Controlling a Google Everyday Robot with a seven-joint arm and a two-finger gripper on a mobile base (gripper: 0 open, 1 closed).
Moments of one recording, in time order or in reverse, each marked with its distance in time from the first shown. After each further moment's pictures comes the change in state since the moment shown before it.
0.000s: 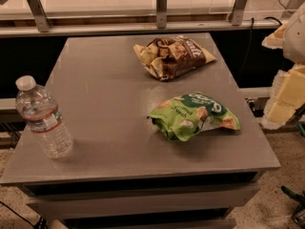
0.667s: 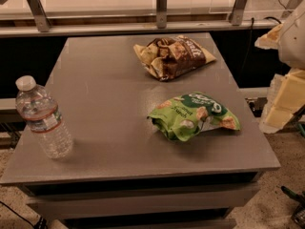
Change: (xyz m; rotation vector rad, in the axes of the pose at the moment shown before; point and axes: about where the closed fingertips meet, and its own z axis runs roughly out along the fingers) arm -0.009 0.007 0.002 0.008 -0.021 -0.070
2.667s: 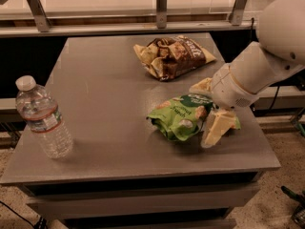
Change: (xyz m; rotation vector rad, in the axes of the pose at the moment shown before) arm -0.055 0.014 0.159 -0.187 -0.265 -0.239
